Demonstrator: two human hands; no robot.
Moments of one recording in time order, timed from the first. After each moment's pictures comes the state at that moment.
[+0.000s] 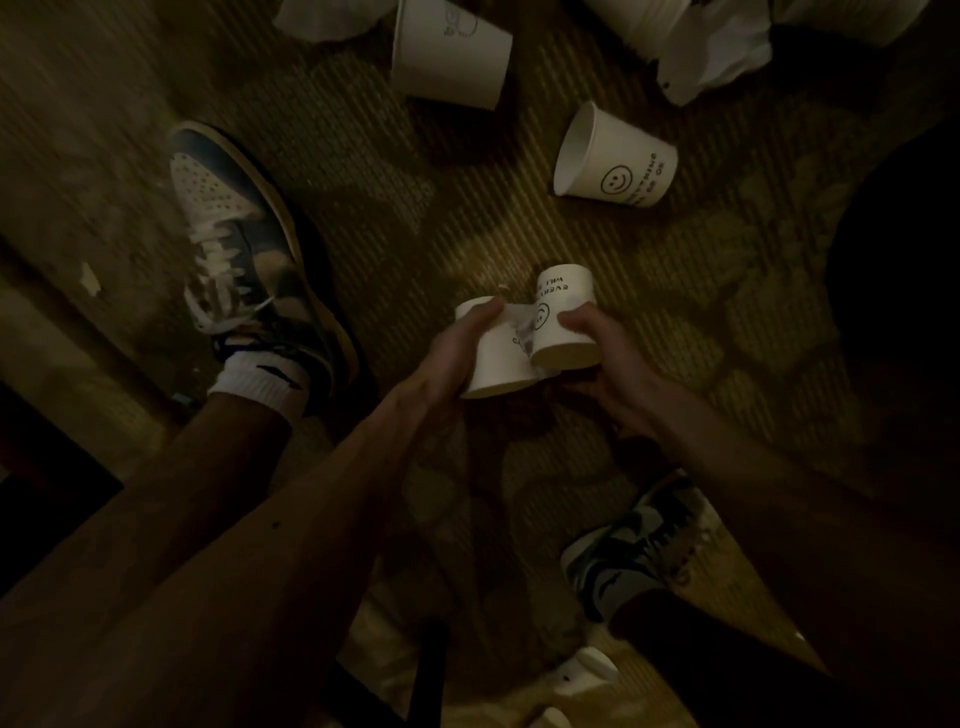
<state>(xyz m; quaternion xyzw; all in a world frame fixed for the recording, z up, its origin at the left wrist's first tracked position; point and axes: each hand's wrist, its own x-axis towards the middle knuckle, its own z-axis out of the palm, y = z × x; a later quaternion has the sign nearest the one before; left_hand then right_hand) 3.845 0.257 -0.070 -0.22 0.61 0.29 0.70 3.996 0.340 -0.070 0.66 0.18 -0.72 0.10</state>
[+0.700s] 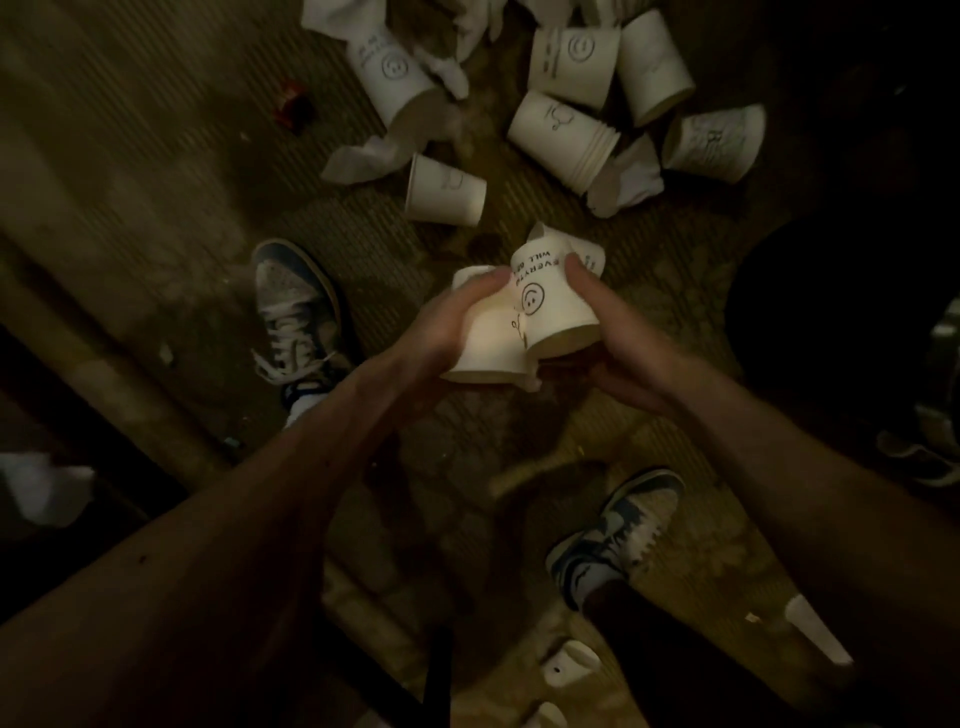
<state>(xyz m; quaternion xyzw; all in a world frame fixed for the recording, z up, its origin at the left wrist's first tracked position) 3.778 0.356 0.062 -0.07 0.60 0.31 0.74 3.941 0.438 0.061 0.57 0.21 -0.79 0.08</state>
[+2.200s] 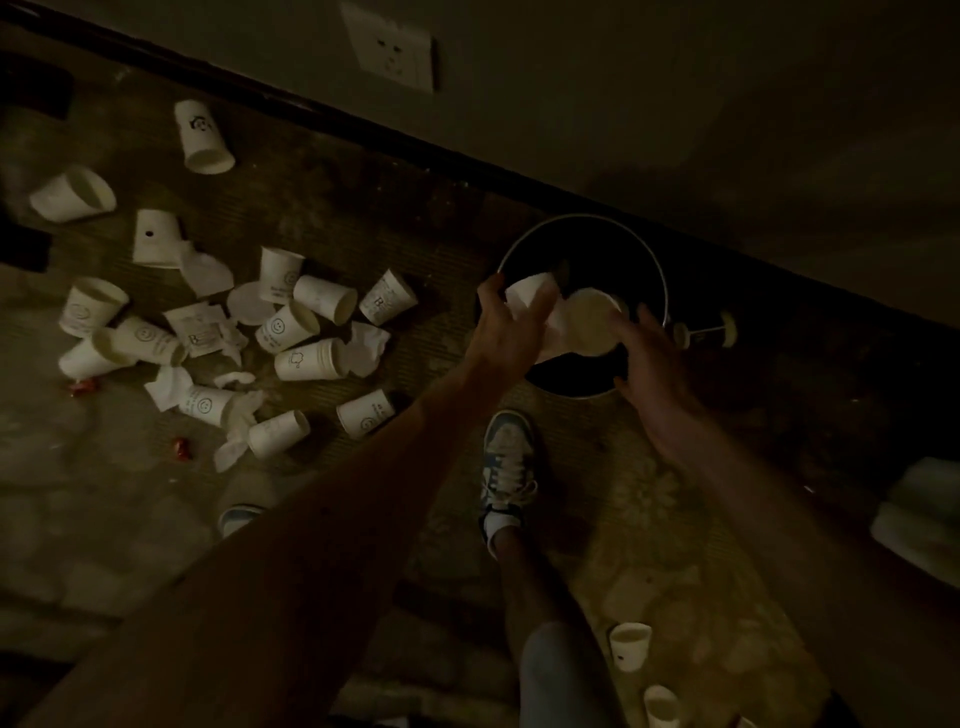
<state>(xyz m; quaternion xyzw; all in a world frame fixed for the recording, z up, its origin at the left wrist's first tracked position) 4.104 0.582 0.237 0.32 0.66 0.10 0.67 4.237 0.522 0.248 0.79 0.09 -0.55 -0.25</state>
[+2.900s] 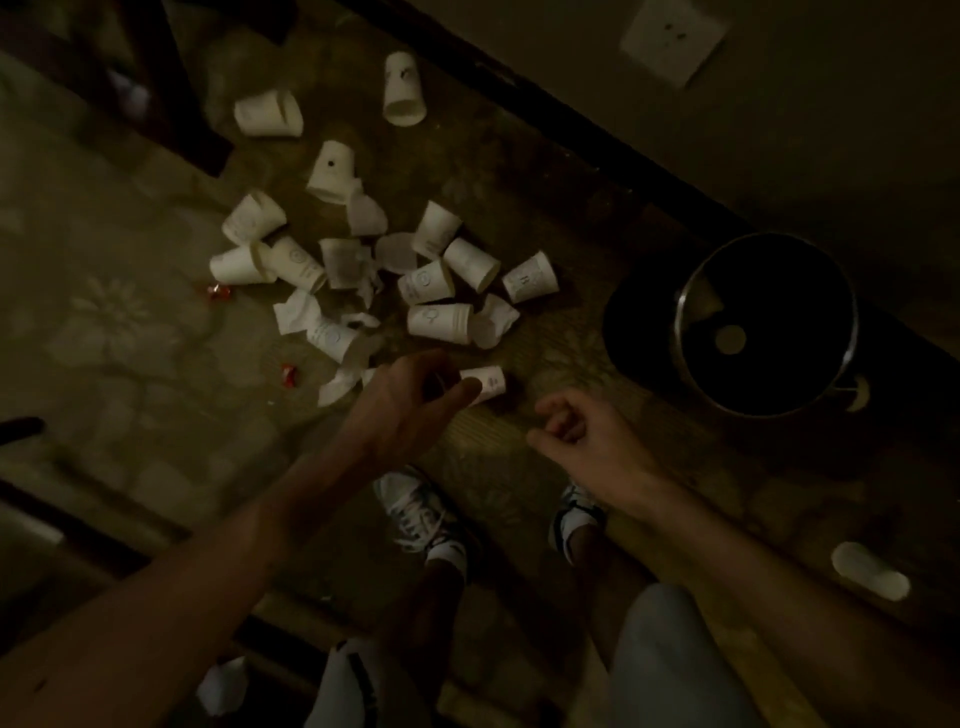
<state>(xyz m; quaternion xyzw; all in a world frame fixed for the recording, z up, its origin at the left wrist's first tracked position) 3.801 0.504 0.260 0.54 0.63 0.00 0.56 4.026 0.471 0.245 0.65 0.44 -0.62 -0.02</state>
